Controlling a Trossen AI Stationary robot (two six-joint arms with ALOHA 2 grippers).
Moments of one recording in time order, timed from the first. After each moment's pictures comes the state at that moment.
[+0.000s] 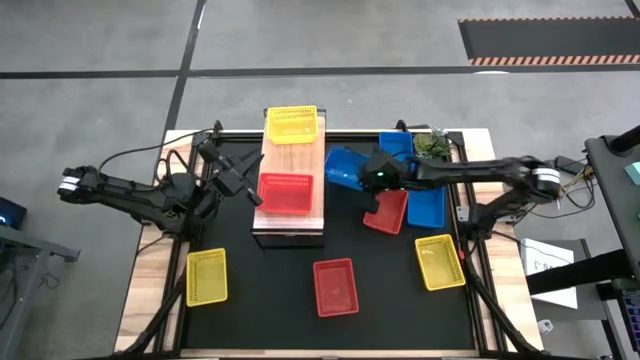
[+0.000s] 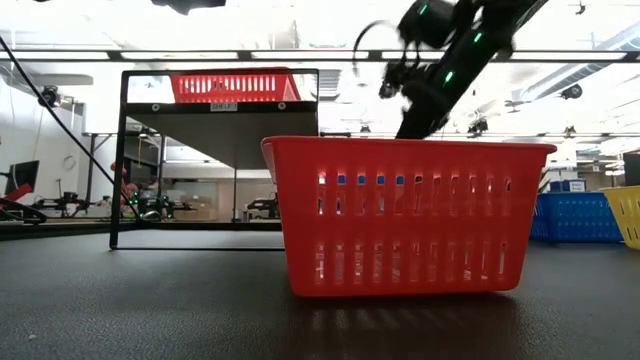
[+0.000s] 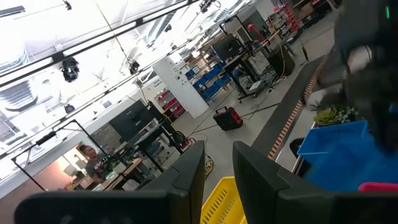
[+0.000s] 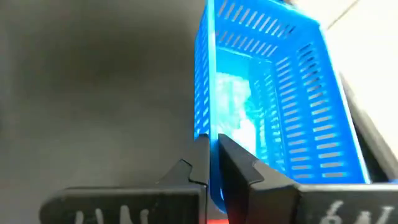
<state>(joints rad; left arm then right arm) -0.16 0.82 0.63 0.46 -0.92 0.82 -0.26 1.42 0.93 -0.33 0.15 -0.06</state>
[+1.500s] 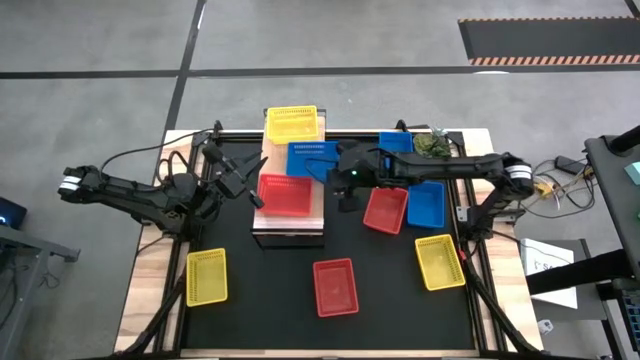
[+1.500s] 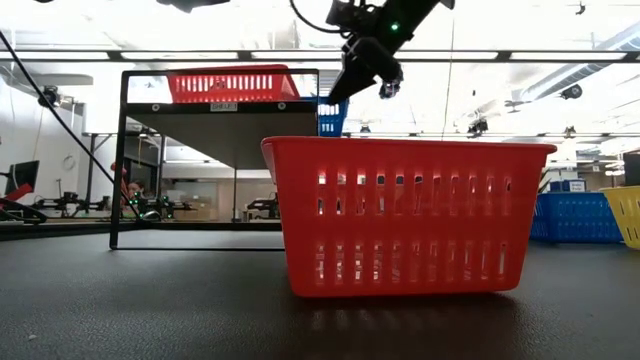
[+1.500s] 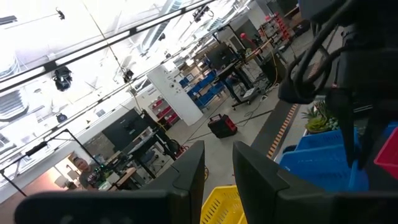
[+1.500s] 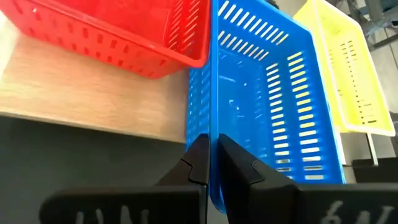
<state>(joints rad) -0.16 0.84 0.63 0.49 -0.87 0.83 -0.14 1.67 1.40 -0.48 0.23 -0.48</state>
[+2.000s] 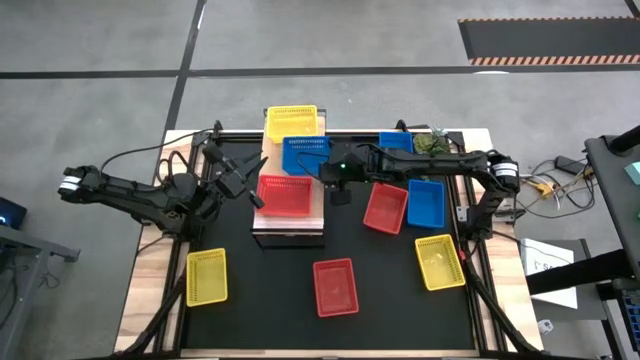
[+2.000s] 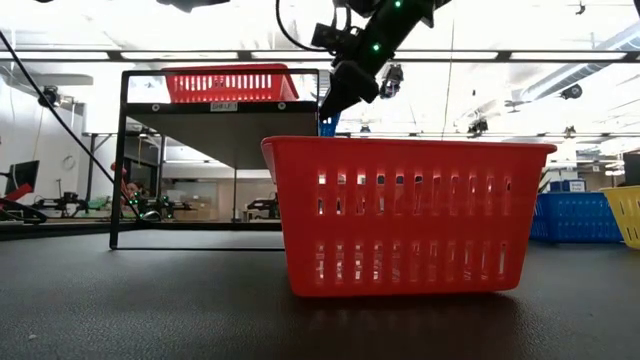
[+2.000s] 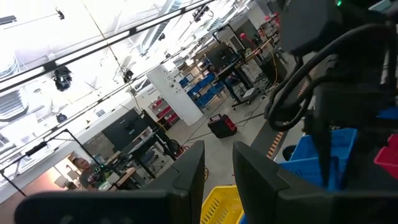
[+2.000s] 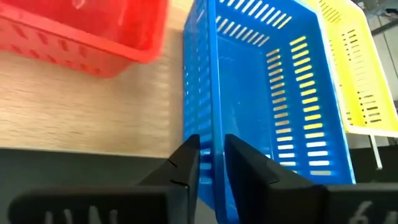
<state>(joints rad) -0.16 0.84 0.63 0.49 -0.87 0.83 -0.19 1.76 1.46 -0.44 0.23 -0.50</state>
